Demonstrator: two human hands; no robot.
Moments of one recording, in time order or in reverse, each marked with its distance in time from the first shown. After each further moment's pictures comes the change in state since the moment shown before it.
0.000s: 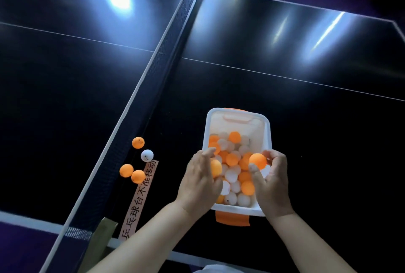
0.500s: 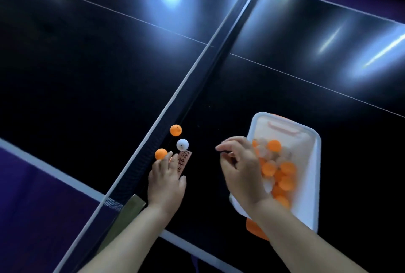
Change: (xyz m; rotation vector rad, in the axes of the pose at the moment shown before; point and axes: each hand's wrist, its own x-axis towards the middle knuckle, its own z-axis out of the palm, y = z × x) left_hand -0.058 -0.112 -0.055 0.385 0.037 -0.565; right_hand 0.002 -0.092 0.106 0.114 -0.316 -0.479
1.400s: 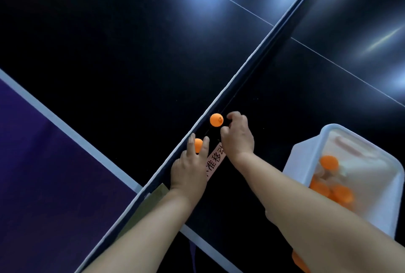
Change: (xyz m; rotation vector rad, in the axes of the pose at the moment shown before) left_hand 0.039 -0.048 0.016 0.127 -0.038 -0.071; right_hand 0.083 0.037 0.164 -0.316 -0.332 0.452
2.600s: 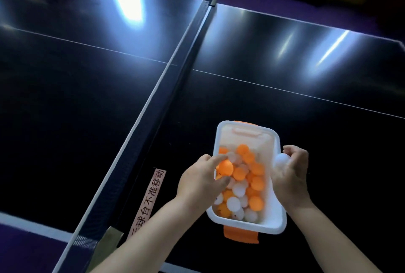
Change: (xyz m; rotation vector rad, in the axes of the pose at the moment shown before) left_hand -0.050 0.181 -0.082 -0.414 -0.157 0.484; right_hand -0.156 0.180 -0.209 0.299 0.629 0.082
